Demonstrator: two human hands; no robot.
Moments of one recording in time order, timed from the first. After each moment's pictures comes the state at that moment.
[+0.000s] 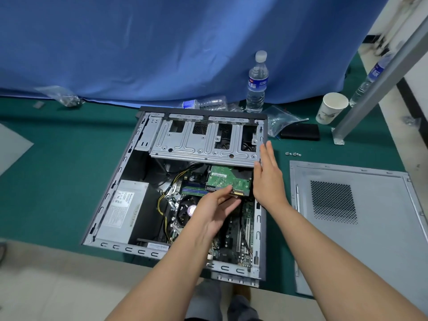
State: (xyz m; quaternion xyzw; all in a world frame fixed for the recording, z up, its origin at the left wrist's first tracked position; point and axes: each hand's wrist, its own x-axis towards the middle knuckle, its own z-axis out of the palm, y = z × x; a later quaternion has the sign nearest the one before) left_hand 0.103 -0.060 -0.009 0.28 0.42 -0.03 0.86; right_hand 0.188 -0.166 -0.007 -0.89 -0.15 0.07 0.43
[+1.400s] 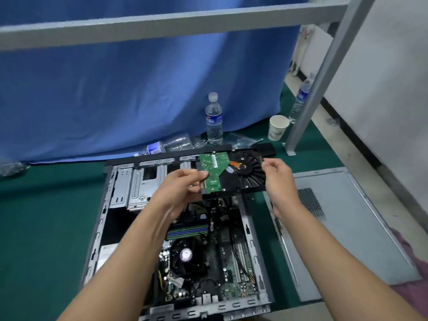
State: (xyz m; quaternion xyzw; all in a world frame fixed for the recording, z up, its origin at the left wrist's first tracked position) left_hand 0.170 0.017 0.081 0.61 0.21 -0.13 0.75; right_hand 0.212 -0.190 0.064 -0.76 0.13 0.03 0.64
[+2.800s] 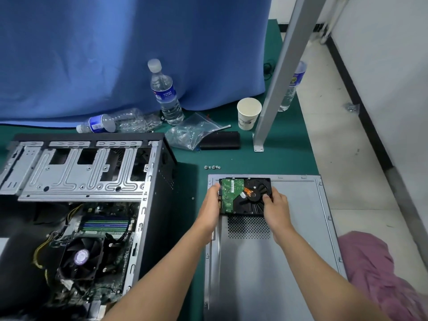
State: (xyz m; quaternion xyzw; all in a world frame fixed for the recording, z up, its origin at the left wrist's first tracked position) left_hand 0.252 -0.241 -0.058 0.59 0.38 -0.16 0.70; right_hand 0.298 -0.392 -0.081 -0.83 0.17 0.21 0.49
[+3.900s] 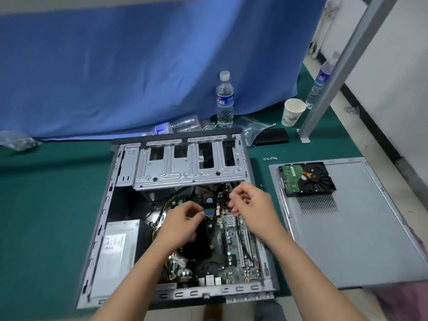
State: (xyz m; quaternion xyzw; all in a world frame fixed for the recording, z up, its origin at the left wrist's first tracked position) left_hand 0.087 0.023 0.000 0.86 0.18 -0.11 0.46; right_hand 0.139 -0.156 0.032 -0.83 -0.05 0.15 0.54
